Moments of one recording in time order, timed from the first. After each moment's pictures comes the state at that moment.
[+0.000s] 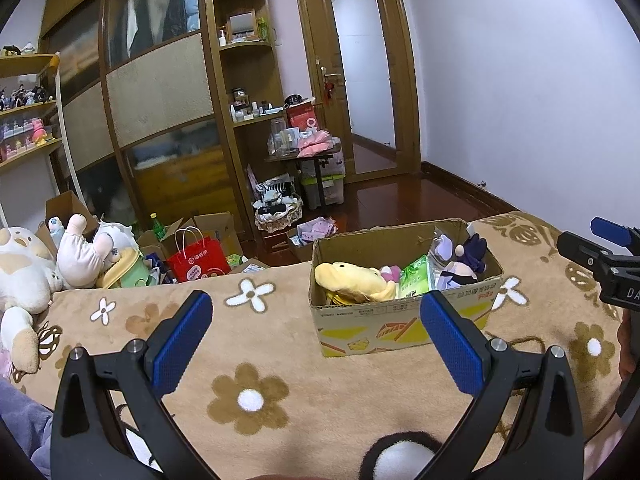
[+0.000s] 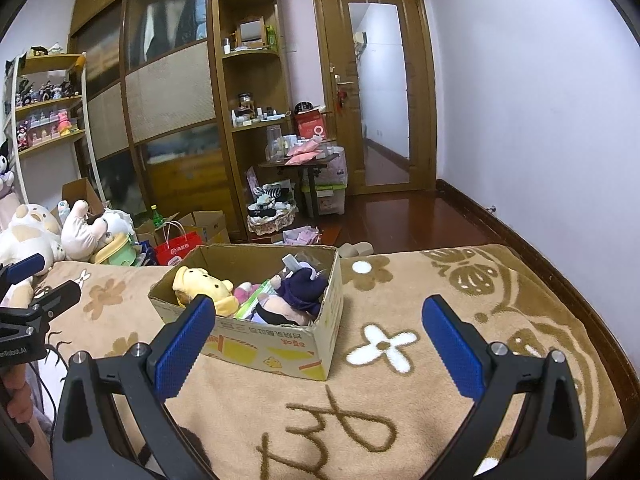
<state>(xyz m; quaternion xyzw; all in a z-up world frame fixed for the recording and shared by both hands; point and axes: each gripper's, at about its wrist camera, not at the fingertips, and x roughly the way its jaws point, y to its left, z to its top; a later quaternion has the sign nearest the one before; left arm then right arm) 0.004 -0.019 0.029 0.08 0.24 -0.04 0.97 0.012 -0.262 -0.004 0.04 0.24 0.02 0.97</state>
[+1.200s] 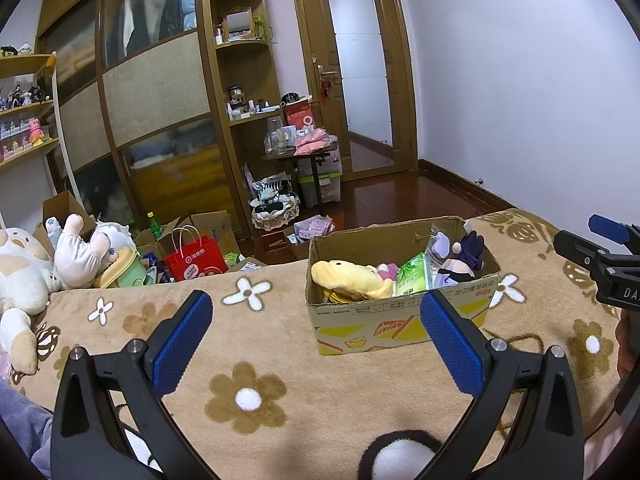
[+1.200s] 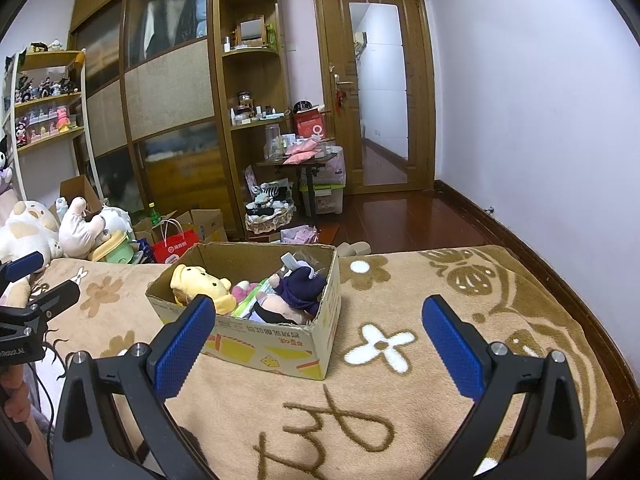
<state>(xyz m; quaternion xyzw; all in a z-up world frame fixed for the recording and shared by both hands) 0.003 -0.019 0.026 0.08 0.24 -0.04 0.97 0.012 -0.262 -0.004 0.04 0.24 0.02 0.97</state>
